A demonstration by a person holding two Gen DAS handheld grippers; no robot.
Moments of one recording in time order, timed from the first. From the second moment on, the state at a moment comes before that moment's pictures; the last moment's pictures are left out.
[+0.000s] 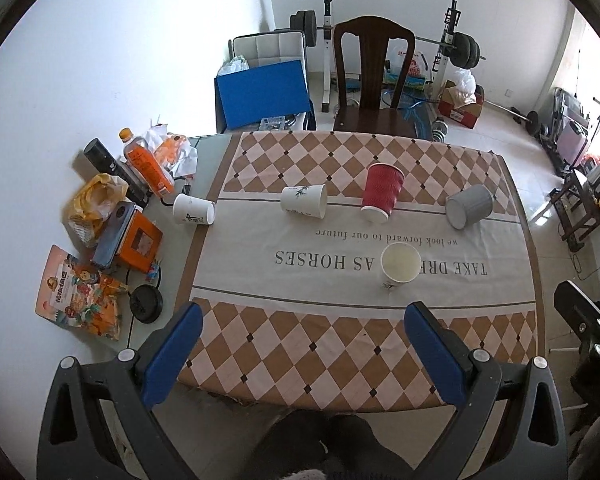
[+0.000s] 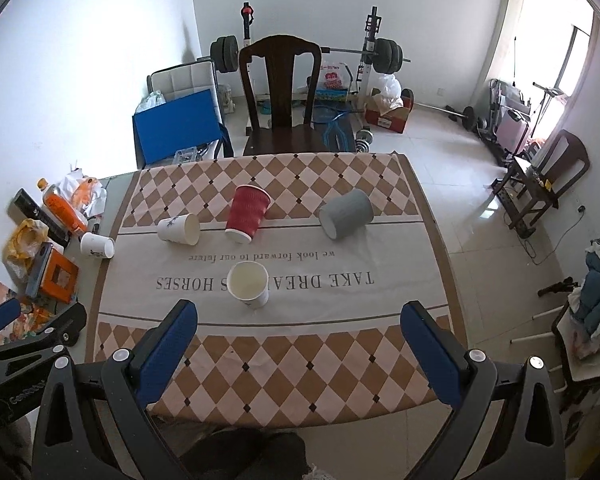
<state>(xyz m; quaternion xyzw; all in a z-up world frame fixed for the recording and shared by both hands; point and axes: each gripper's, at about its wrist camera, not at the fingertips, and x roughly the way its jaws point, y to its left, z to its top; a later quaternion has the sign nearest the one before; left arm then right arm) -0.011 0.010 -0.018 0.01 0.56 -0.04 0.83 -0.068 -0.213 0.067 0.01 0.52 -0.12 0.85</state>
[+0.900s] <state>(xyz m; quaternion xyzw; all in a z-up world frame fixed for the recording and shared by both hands) -0.012 0.019 0.000 0.02 0.55 -0.04 0.84 -0.078 -0.204 0.073 0.01 0.53 -0.11 0.84</state>
